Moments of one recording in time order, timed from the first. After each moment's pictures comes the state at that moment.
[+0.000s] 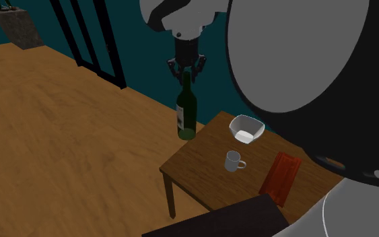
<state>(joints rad) 0.00 -0.01 0.00 -1.87 -0.04 1.96 -0.01</state>
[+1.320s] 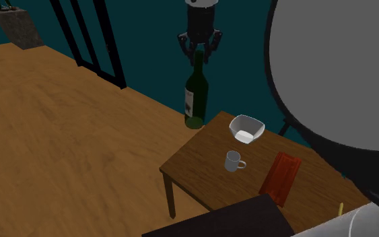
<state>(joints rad) -0.03 -0.12 -0.04 -1.77 -0.03 1.76 -0.08</state>
